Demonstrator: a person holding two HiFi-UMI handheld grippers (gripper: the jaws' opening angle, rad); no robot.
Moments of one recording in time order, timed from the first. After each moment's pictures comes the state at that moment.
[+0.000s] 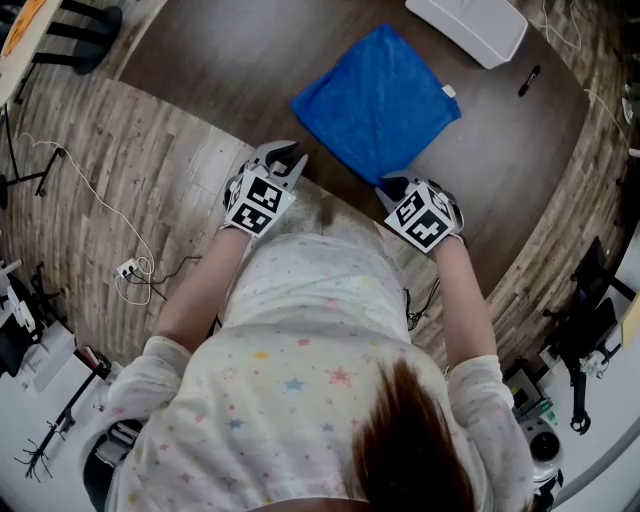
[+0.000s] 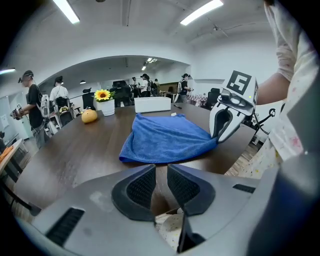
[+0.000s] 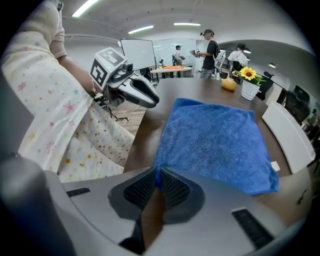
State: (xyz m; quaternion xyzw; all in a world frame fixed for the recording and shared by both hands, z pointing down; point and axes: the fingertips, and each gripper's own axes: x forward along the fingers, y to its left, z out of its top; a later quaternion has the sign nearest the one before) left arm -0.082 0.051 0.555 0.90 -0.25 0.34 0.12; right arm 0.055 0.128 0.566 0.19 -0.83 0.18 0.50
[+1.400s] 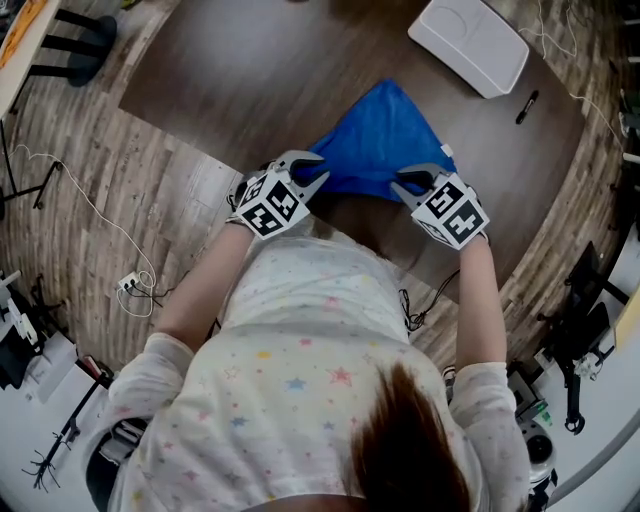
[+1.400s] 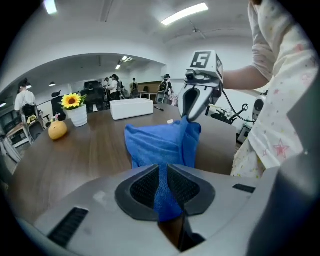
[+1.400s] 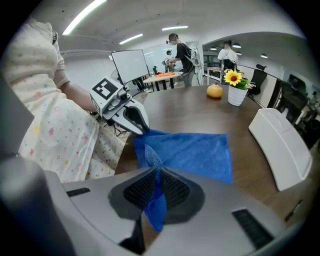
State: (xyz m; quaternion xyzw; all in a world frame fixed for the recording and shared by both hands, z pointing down) left arm -0.031 0.013 0.542 0.93 -0.10 0.34 0.09; right arm 0.078 0.035 0.502 0.20 -0.83 0.23 0.46
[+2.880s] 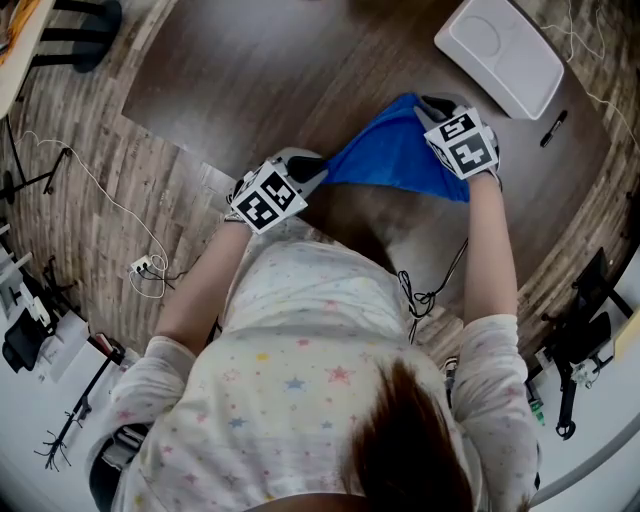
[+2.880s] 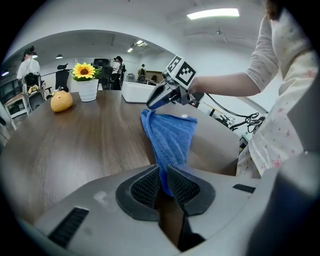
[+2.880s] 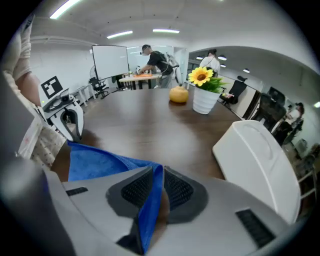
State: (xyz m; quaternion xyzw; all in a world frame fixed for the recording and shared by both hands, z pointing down) left arm -0.050 -0.037 0.560 0.90 -0.09 0.37 0.19; right arm 0.122 -0.164 0.555 0.32 -0.80 0.18 0.47
